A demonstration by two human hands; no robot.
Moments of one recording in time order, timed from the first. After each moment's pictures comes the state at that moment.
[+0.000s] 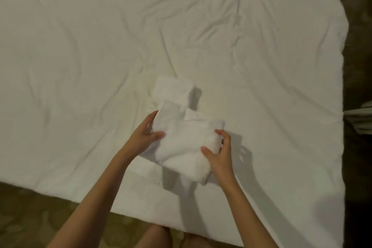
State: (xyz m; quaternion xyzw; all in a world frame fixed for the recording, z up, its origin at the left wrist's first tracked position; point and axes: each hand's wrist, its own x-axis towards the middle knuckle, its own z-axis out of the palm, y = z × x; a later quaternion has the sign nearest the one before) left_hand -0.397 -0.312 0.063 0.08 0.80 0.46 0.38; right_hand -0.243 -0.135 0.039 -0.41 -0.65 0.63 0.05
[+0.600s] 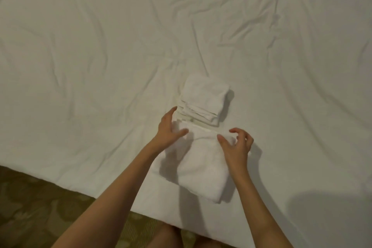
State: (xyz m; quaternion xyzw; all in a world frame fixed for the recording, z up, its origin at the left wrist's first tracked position) left_hand -0.434 -0.354 0.009 0.06 0.82 0.43 0.36; right_hand -0.306 -0.187 0.016 -0.45 -0.72 0.52 0.06
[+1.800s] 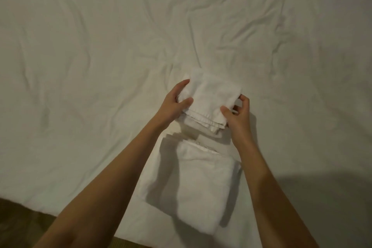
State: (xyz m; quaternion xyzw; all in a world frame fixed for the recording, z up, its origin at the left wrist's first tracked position) left_hand -0.531 -0.282 -0.006 0.07 0.73 0.59 0.33; right_hand -0.428 -0.120 -0.012 -0.43 -0.63 0.65 0.06
